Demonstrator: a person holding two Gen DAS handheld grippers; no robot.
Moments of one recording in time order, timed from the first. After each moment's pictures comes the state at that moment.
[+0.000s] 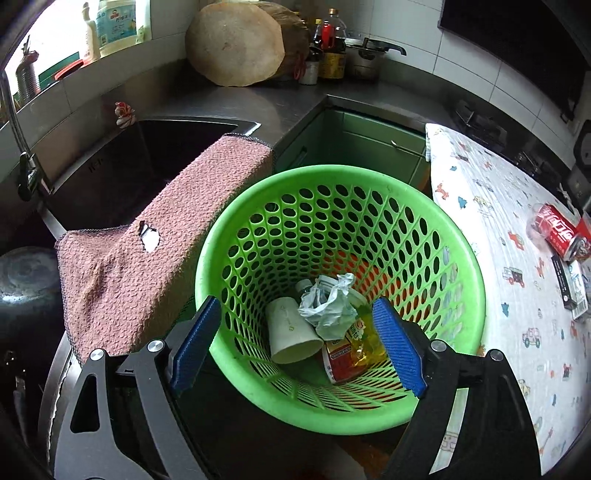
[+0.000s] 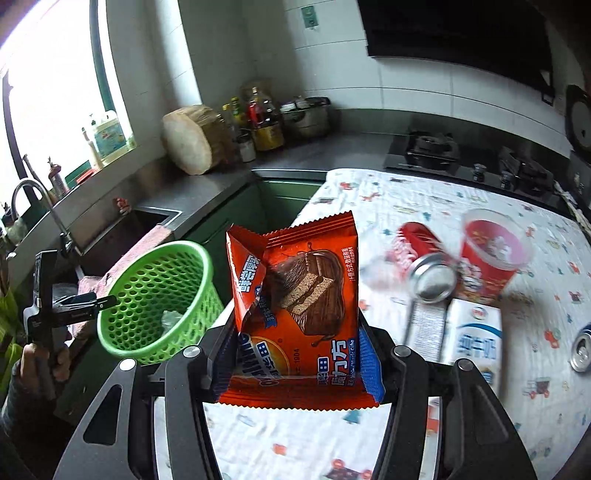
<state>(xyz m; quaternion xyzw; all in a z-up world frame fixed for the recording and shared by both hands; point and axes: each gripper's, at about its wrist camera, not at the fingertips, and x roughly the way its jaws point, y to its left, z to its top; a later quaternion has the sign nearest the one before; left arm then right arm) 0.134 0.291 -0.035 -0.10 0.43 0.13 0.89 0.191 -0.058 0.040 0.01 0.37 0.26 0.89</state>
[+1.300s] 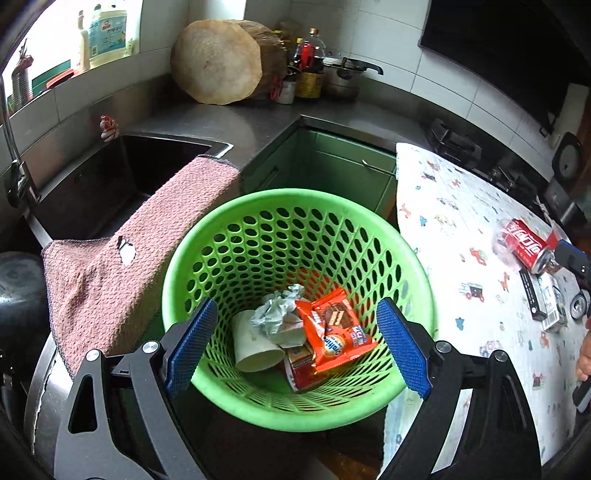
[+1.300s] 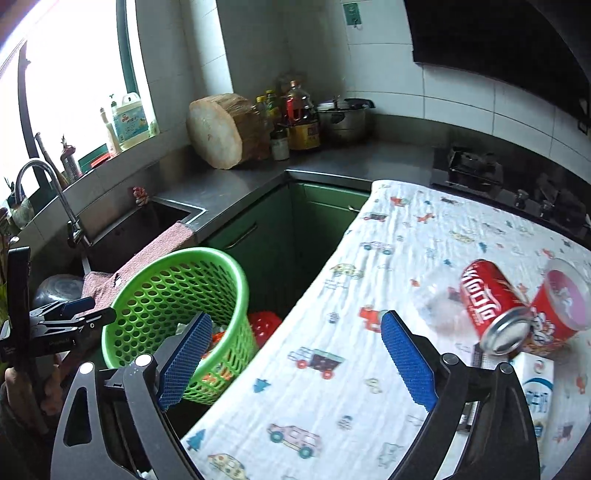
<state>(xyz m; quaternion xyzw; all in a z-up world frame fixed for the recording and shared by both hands) 0.137 0.253 -0.011 -0.11 0.39 0.09 0.91 0.223 -0.042 0.047 -0.02 0.34 0.25 0.91</state>
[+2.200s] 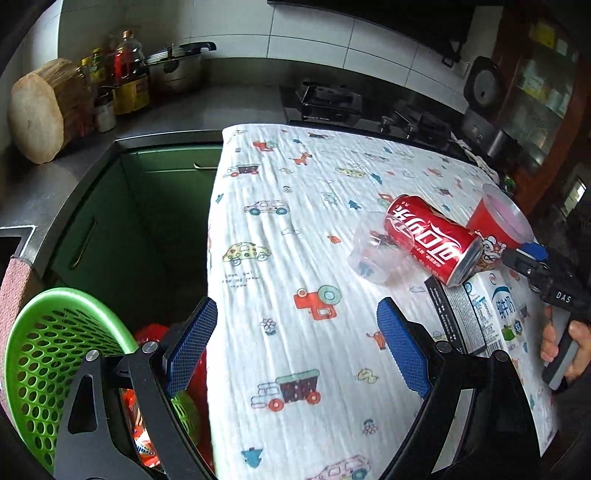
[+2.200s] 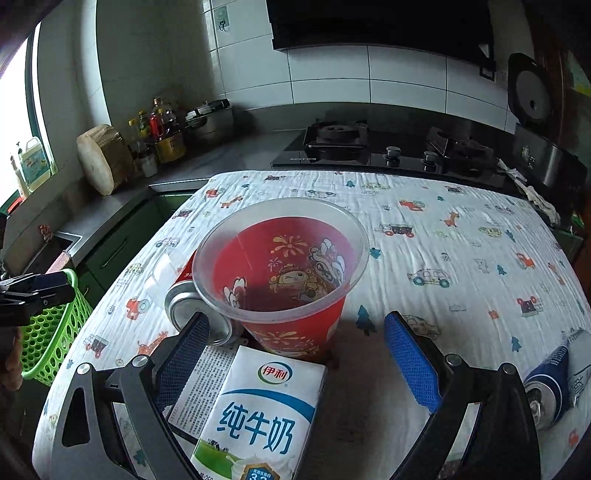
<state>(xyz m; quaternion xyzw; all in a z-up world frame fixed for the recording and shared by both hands) 0.304 0.044 -0.016 -0.04 0.42 -0.11 0.90 0.303 -0.247 -0.016 0.02 0.36 0.13 0.92</state>
